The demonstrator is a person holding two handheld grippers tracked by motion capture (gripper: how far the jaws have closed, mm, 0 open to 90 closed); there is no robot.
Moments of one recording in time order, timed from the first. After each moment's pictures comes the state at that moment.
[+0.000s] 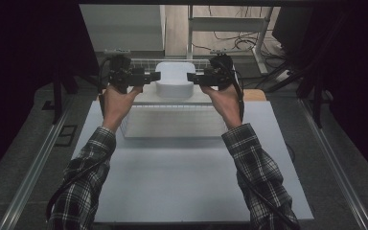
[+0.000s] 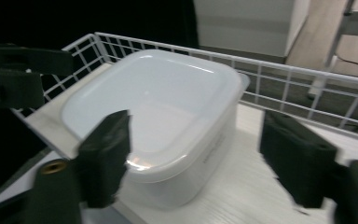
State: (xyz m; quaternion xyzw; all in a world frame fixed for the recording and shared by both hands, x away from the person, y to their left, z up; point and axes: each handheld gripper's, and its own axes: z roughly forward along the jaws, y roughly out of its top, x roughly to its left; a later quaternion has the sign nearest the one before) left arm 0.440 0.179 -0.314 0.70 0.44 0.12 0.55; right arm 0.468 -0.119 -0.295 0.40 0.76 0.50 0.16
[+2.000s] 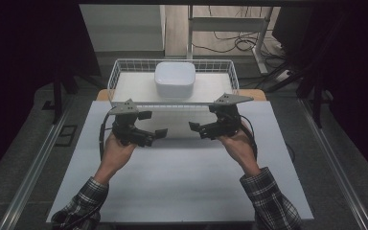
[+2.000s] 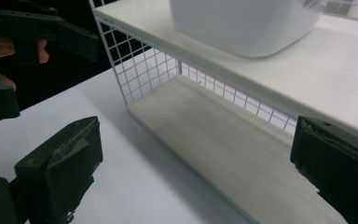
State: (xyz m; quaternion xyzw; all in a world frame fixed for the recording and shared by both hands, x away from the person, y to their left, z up) left arm 0.338 0.154 -0.392 0.77 0.32 0.11 0.54; right arm 0.377 -0.147 -0.364 0.29 0.81 0.49 0.15
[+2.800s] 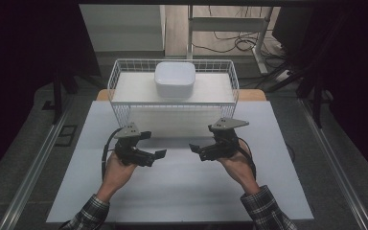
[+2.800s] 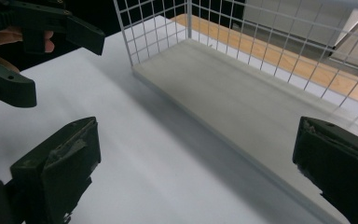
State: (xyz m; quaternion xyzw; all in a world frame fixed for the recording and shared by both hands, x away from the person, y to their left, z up) left arm 0.315 0.154 -0.452 0.78 0.33 0.10 0.52; right arm 0.349 -0.154 -0.418 0.28 0.82 0.47 0.15
